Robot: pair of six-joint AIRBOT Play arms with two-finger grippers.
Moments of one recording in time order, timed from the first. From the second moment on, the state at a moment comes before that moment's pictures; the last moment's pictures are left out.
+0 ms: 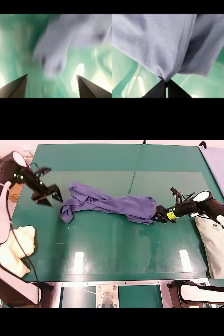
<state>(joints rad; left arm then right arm) 0.11 -1.81 1.77 1.21 -1.71 -1.58 -0.16 -1.42 0.99 -0.92 1.17 1.36</state>
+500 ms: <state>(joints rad) 0.18 -1.14 0.96 1.16 -1.38 -1.66 -0.14 -1.42 0.99 -0.91 1.17 1.32</state>
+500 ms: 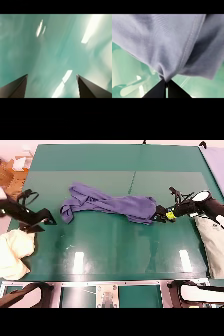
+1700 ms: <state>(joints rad) 0.12 -1.28 0.57 0.28 -0.60 -1.35 -0.11 -1.42 0.99 -0.89 1.13 1.30</state>
